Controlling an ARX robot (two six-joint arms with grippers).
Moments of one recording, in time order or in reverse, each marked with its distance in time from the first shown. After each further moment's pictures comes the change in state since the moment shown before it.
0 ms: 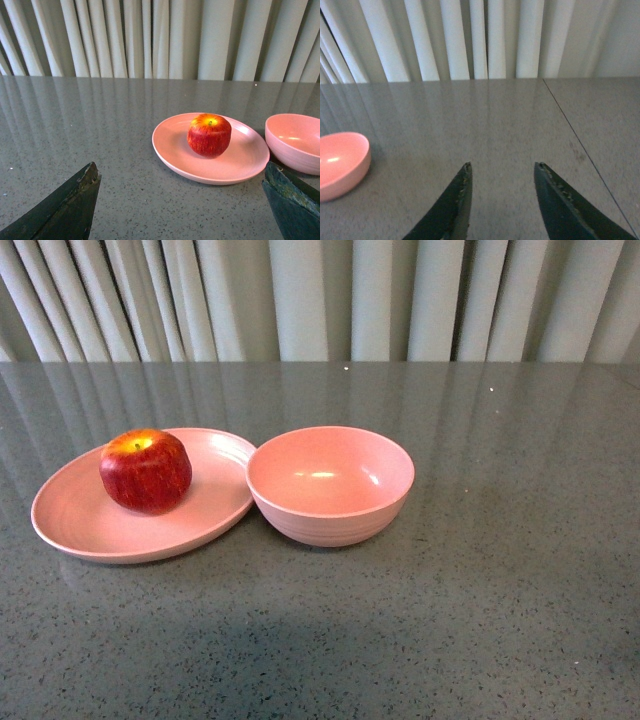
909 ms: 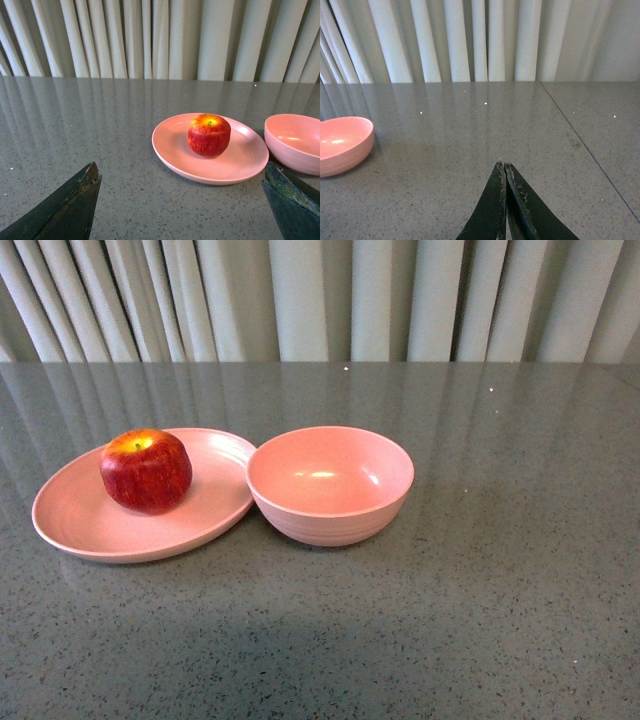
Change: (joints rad) left arm 0.000 0.000 0.000 0.000 0.000 0.000; right arm 0.001 -0.446 -0.209 -0.172 0.002 -0.016
